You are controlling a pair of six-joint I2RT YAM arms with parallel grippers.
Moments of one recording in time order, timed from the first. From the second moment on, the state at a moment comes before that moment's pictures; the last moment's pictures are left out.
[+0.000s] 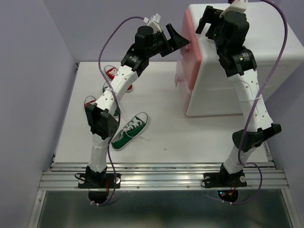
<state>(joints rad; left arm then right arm) -0.54 2.09 2.34 -0.29 0.33 -0.84 0.35 1.76 2.30 -0.50 0.43 0.20</state>
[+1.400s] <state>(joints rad) -0.55 2.13 2.28 -0.12 0.33 -1.04 0.35 1.71 2.24 -0.52 0.38 0.14</state>
